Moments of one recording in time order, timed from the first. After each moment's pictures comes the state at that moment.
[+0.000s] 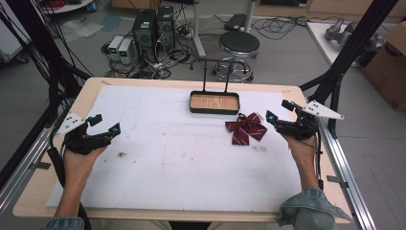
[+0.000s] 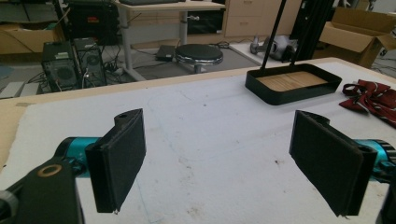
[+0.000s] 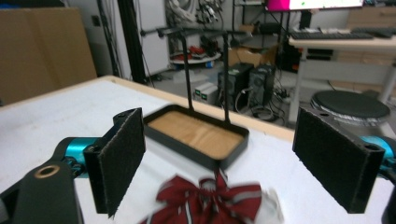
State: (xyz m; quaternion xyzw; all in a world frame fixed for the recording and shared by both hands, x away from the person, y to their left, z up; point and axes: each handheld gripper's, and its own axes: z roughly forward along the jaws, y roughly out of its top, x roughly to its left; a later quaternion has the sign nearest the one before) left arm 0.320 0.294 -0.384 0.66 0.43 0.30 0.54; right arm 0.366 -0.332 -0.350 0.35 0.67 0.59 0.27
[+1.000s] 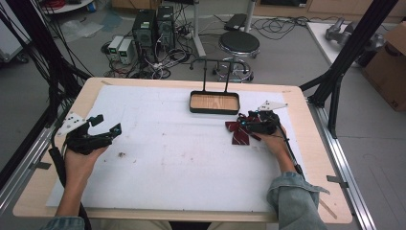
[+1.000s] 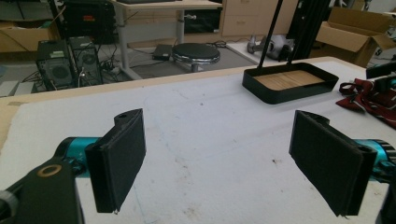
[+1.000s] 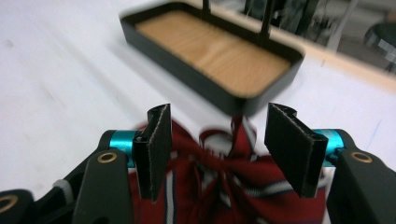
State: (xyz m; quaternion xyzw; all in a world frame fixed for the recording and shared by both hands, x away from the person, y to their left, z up) left arm 0.322 0.293 -0.386 0.66 0.43 0.29 0.55; right arm 0.450 -0.280 -0.438 0.34 0.80 0.45 0.19
